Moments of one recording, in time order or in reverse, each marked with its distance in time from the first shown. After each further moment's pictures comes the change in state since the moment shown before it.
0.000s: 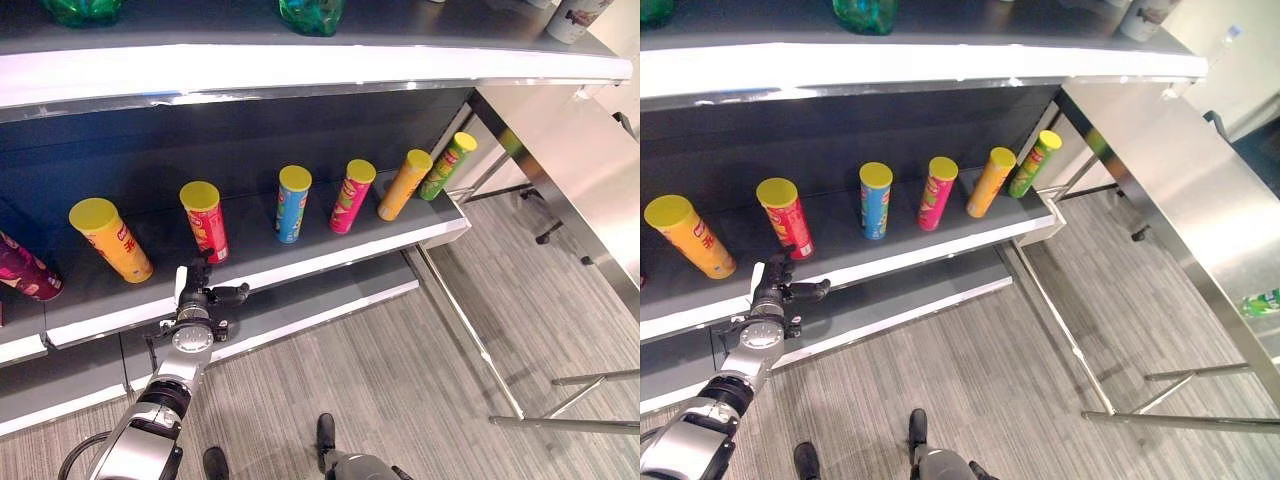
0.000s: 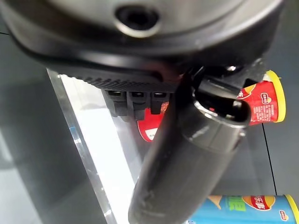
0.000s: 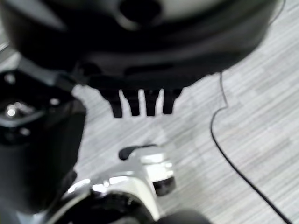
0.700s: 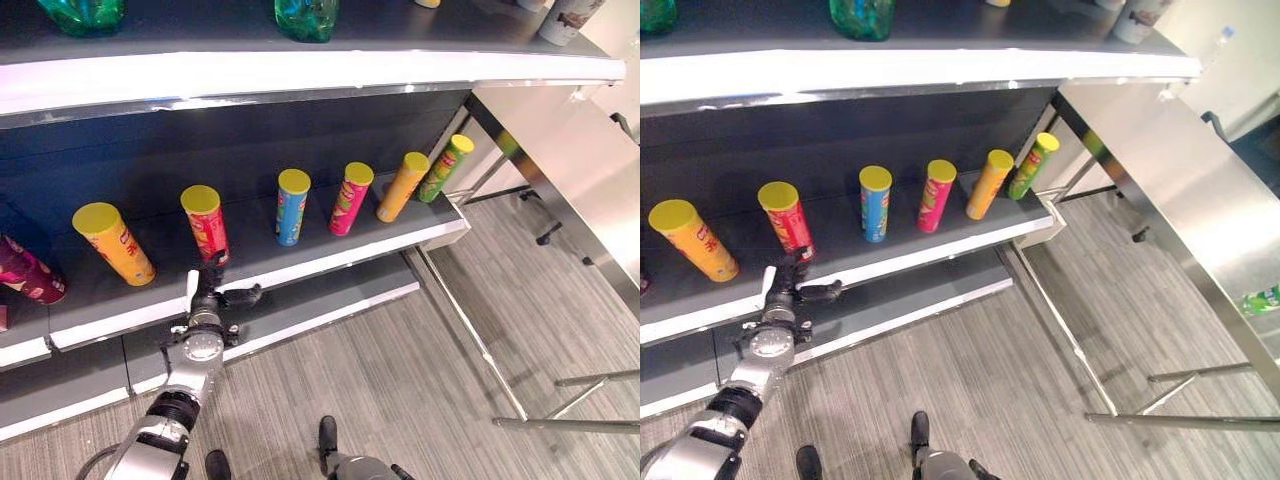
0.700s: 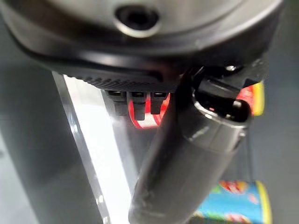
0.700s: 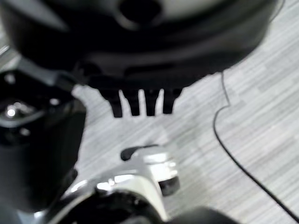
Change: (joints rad) left arm 0.106 -0.082 0.015 -0.168 -0.004 -0.015 0.001; right arm -0.040 0.016 0.000 0.033 0.002 0.003 -0.028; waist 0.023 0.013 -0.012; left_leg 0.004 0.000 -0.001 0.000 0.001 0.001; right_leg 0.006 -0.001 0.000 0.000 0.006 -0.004
